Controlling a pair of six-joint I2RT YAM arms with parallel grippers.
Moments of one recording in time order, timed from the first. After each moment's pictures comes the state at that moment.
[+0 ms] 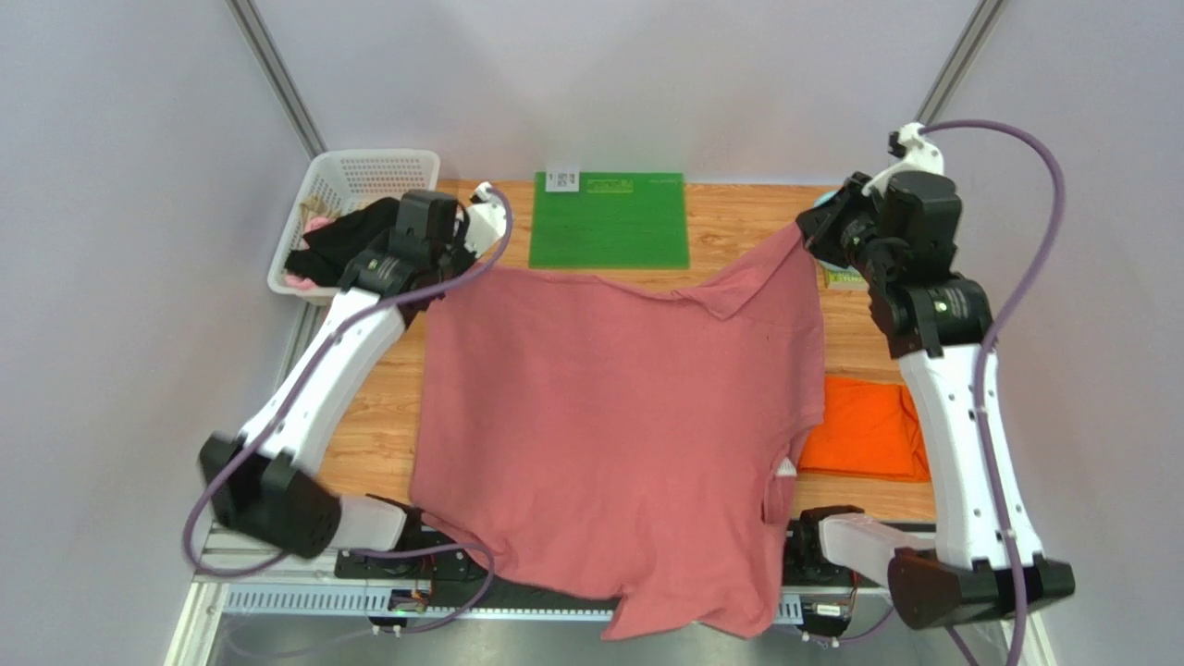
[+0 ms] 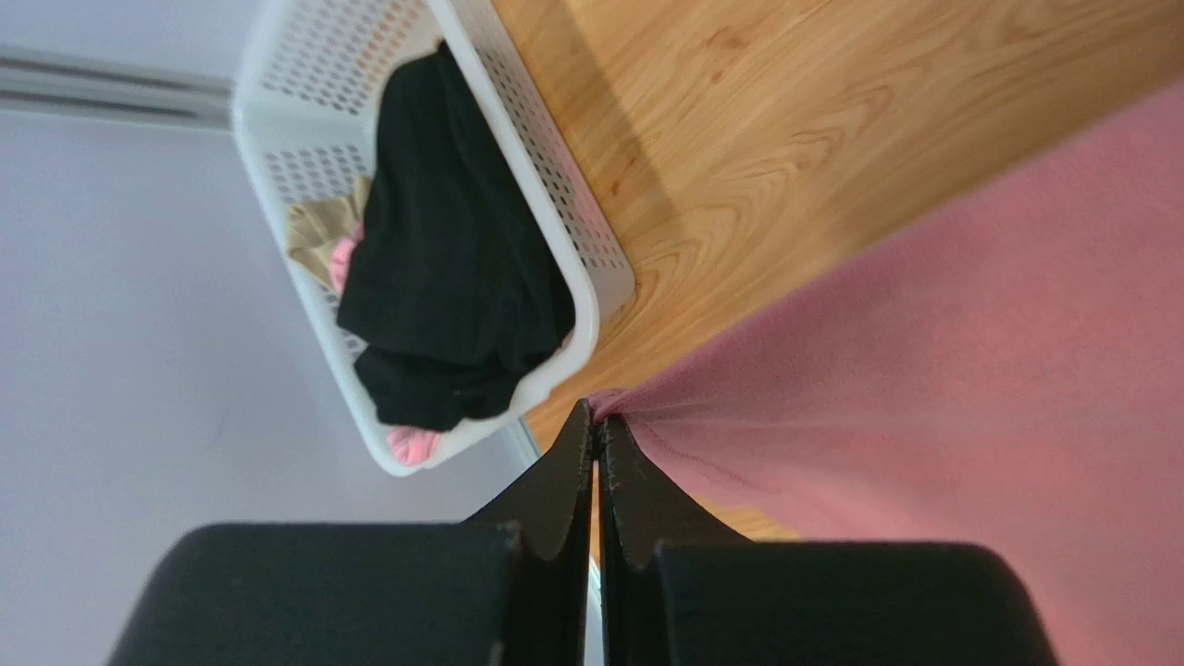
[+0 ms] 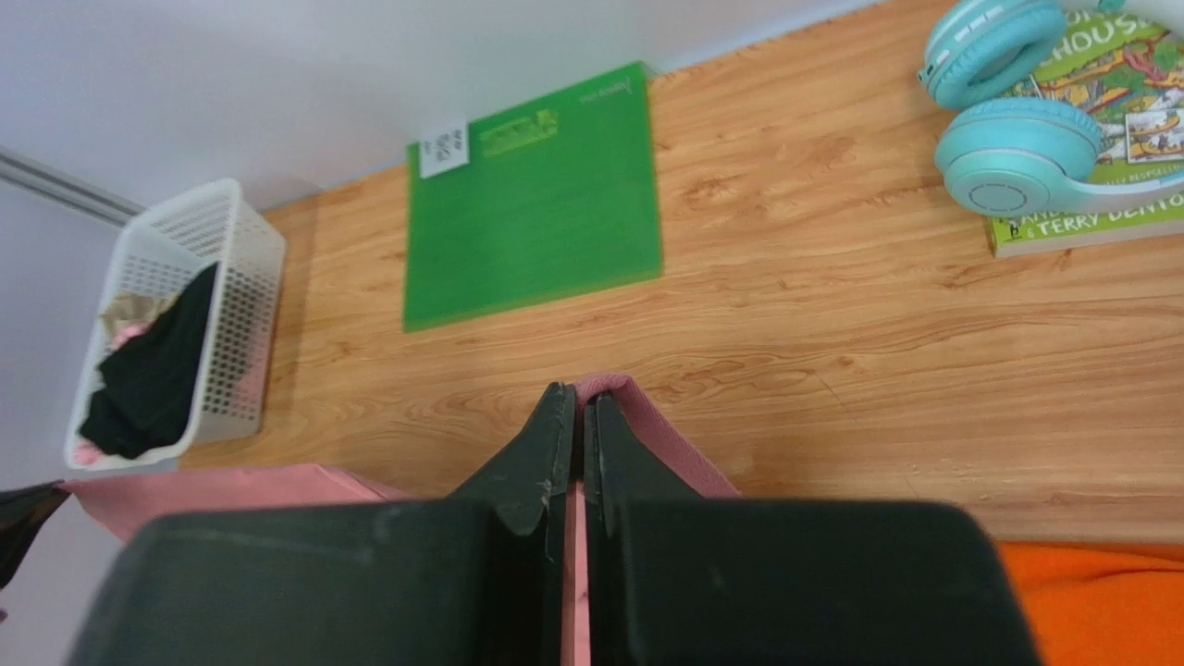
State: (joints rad) left arm -0.35 1.25 1.30 -0.70 -0.28 0.63; right arm 0.10 1.10 1.50 -0.70 -0.02 0.46
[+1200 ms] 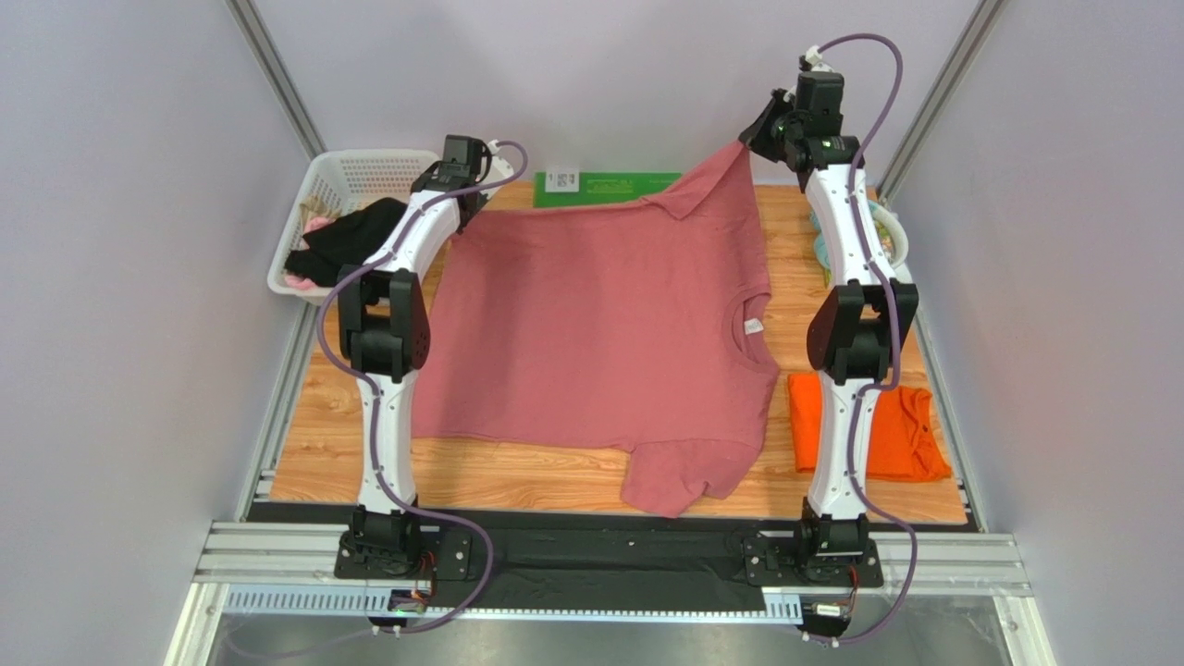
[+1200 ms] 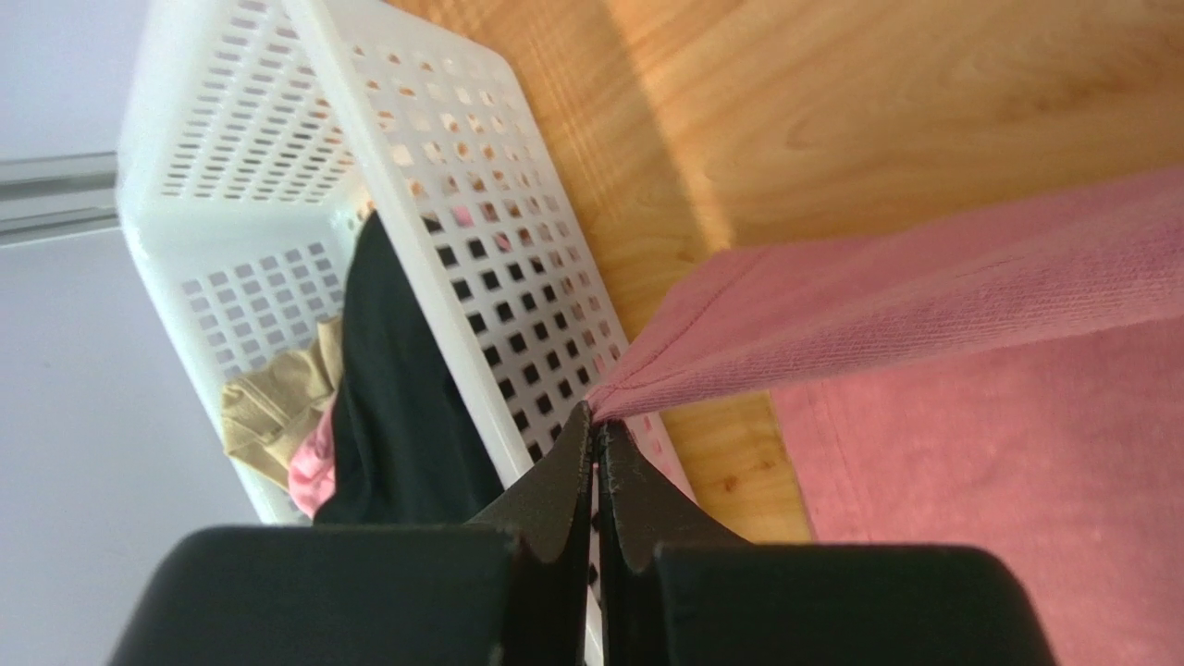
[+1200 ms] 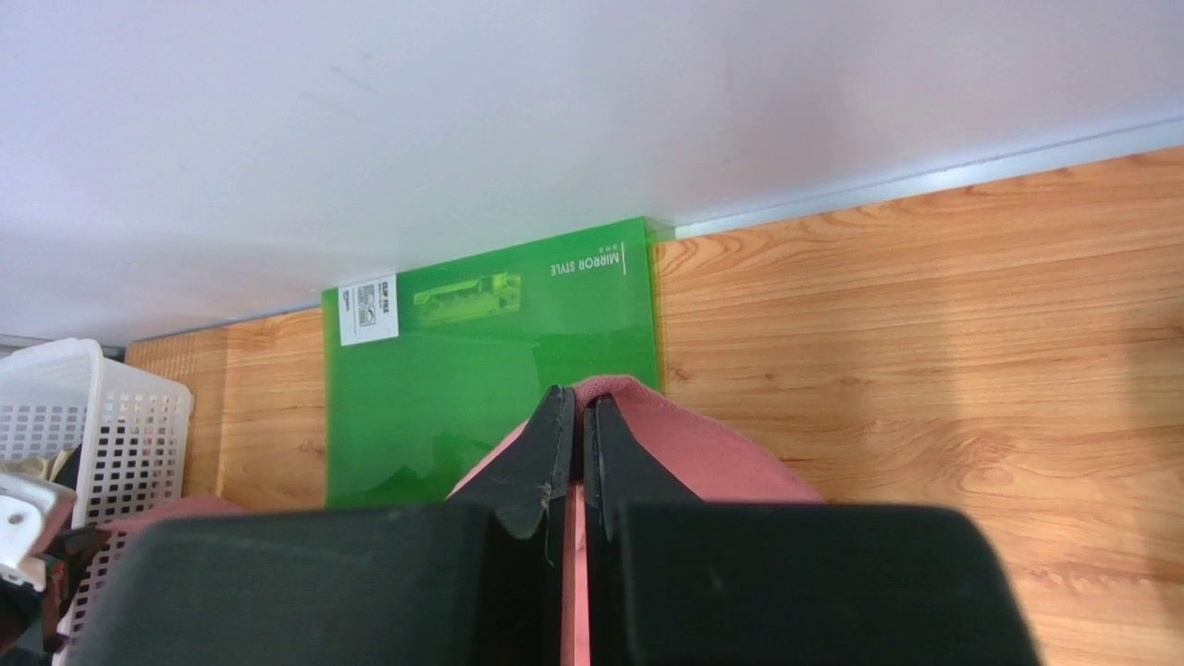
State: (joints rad) left arm -0.15 2.30 2.07 -0.62 -0.35 0.66; right arm 0.03 2.29 2.40 -0.52 -0.15 0.46
